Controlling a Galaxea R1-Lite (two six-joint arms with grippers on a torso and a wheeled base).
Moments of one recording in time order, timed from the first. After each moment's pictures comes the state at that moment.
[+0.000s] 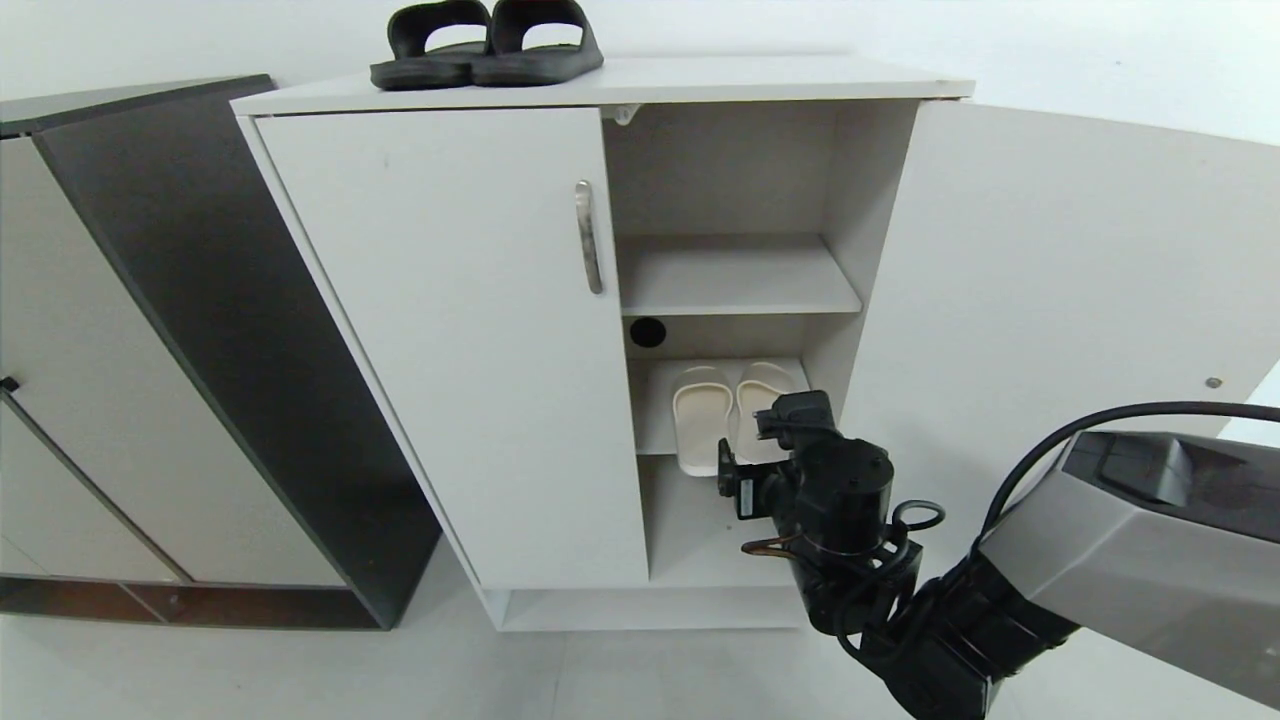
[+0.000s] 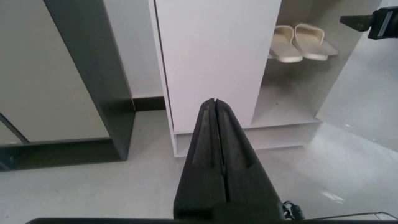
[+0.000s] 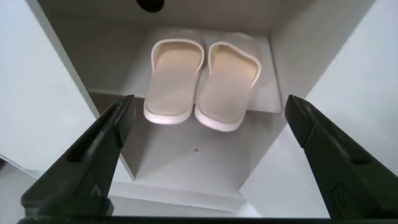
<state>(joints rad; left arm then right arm) 0.00 0.00 0.00 0.00 -0.05 0.02 0.79 2.20 -0.92 -1.27 -0.68 -0.01</state>
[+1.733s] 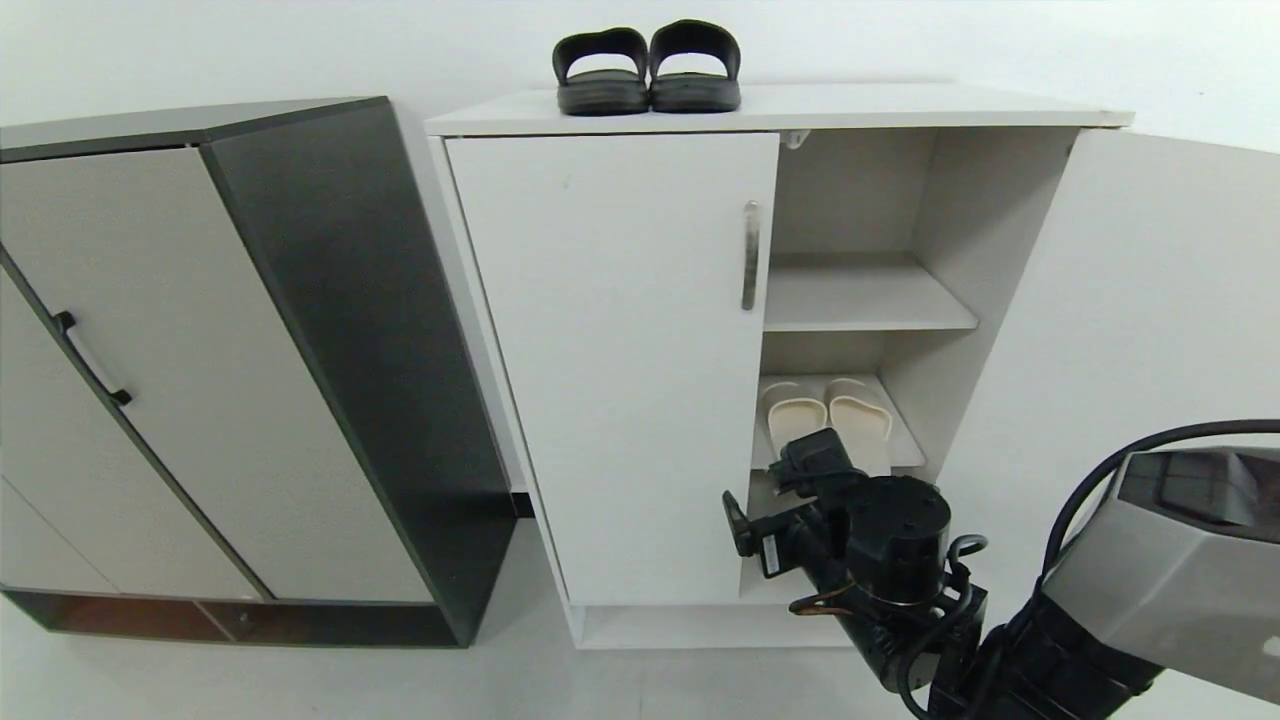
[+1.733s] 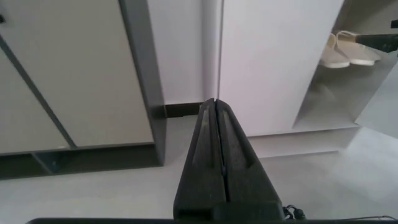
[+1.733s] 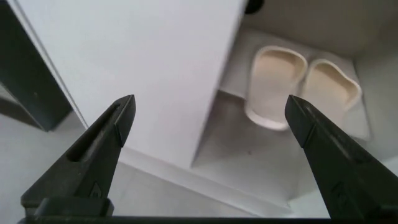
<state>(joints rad) 0.00 0.00 0.00 0.00 -0.05 0.03 0.78 2.13 -0.69 -1.34 -0.49 -0.09</state>
